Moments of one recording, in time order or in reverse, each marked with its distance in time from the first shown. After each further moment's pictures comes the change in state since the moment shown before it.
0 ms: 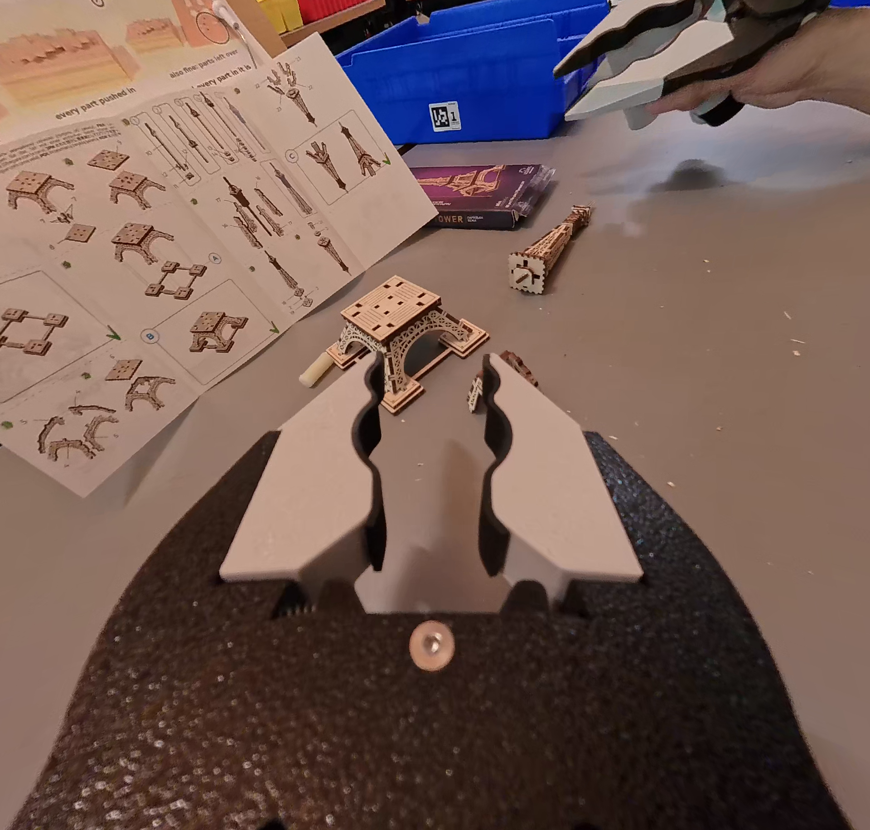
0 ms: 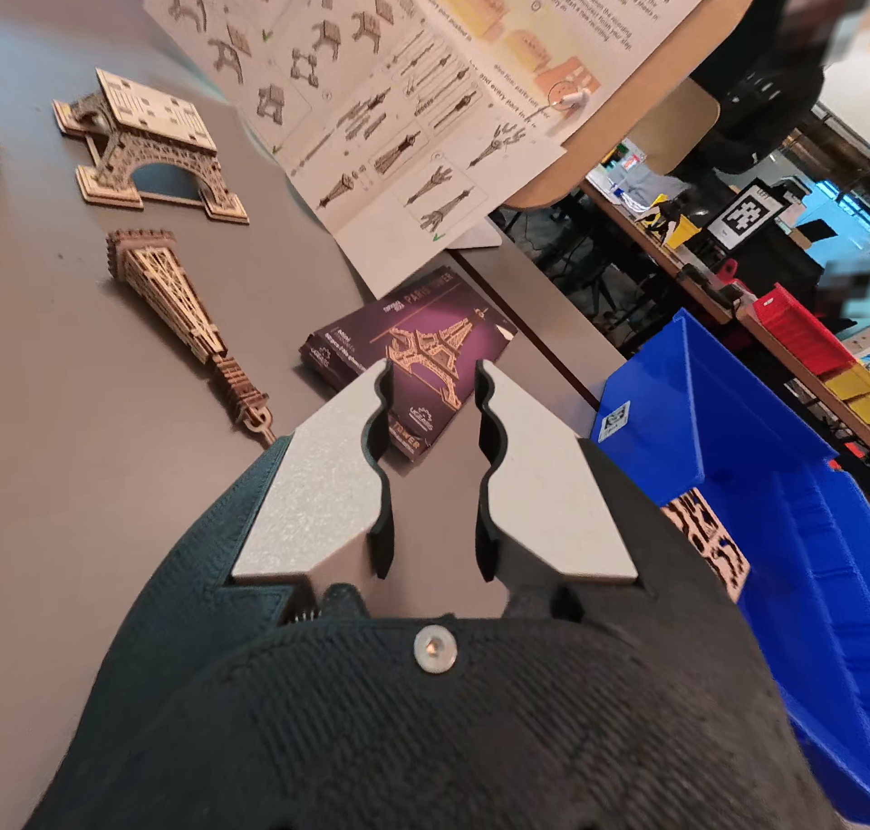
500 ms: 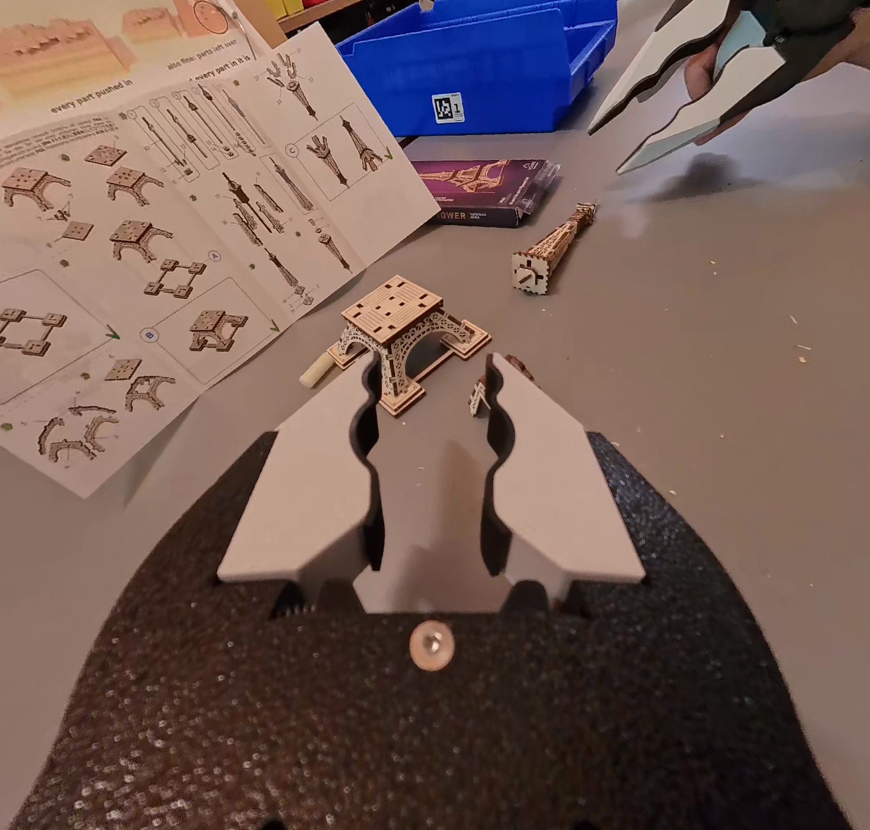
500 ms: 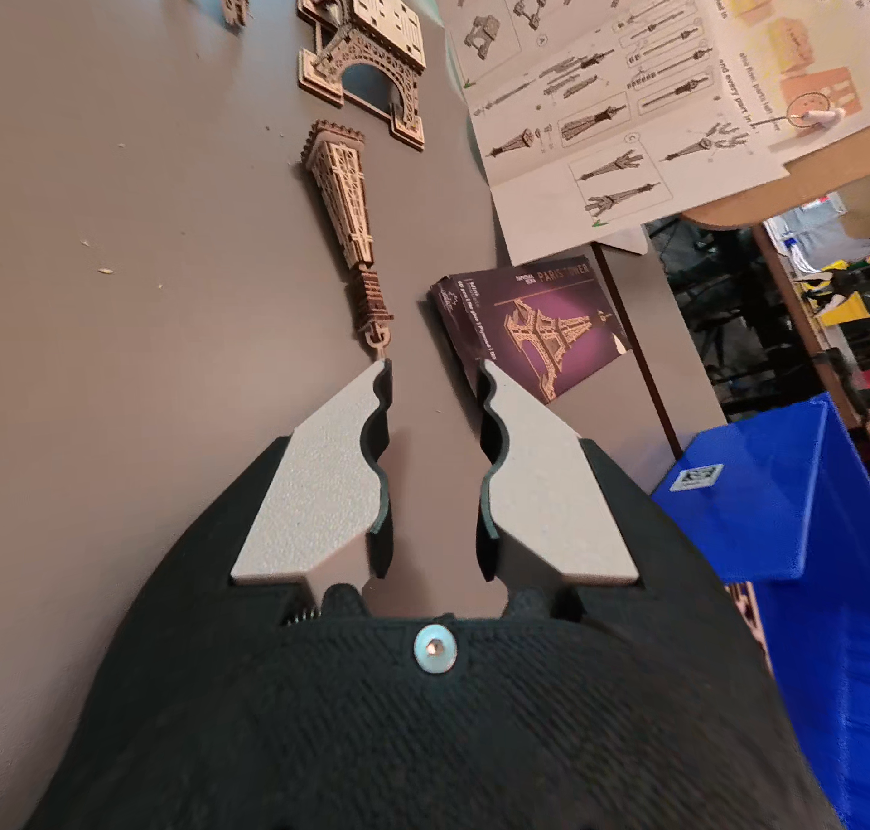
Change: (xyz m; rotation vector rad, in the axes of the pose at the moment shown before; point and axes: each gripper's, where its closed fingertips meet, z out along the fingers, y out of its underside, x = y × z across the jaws) left arm -0.001 -0.001 0.003 -0.022 -0.006 -0.005; right arm -0.051 0.021 -0.016 -0.076 -0.334 -0.242
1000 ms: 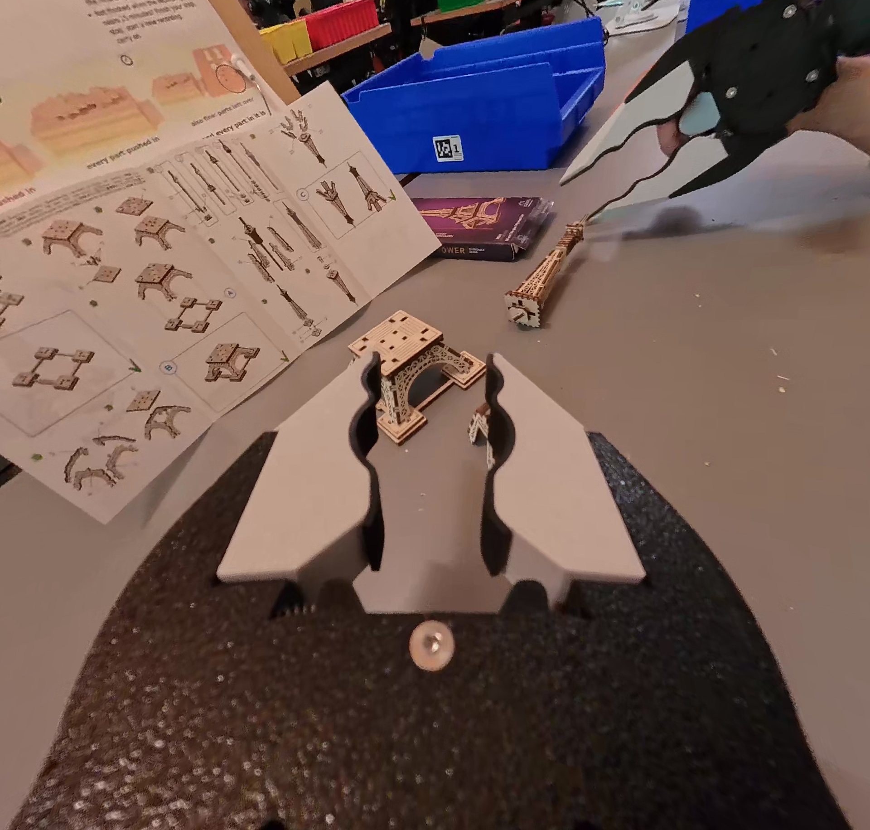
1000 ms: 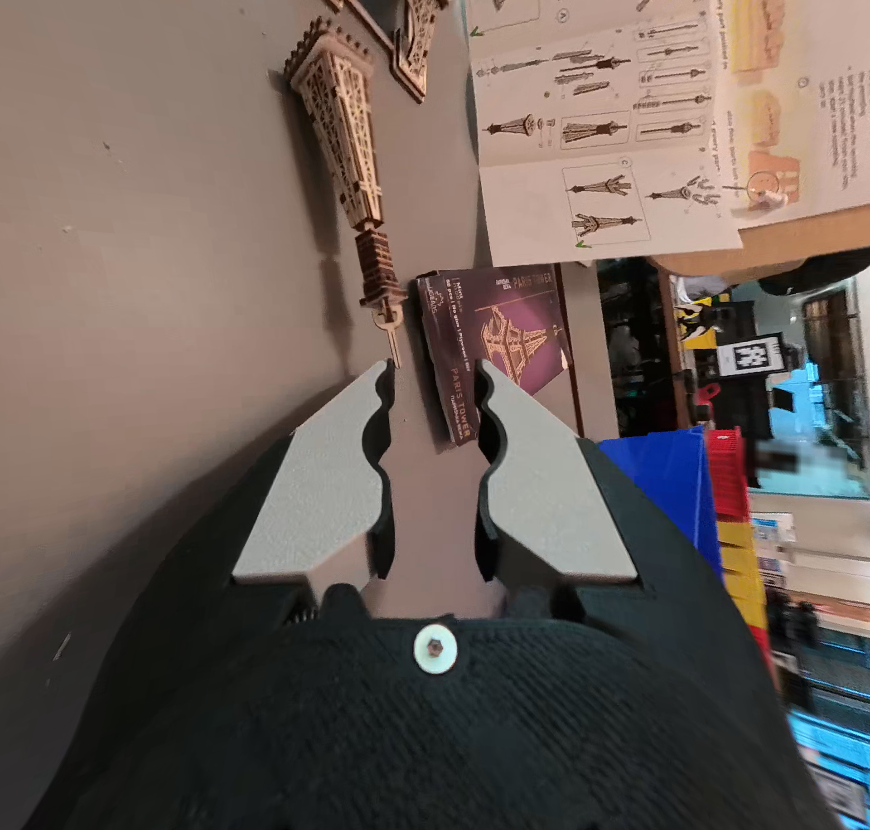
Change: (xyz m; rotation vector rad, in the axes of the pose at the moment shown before) left arm 0.000 -0.019 -0.003 0.049 -0.005 0.011; right arm 0.005 0.002 0.019 -0.118 0.125 -0.269
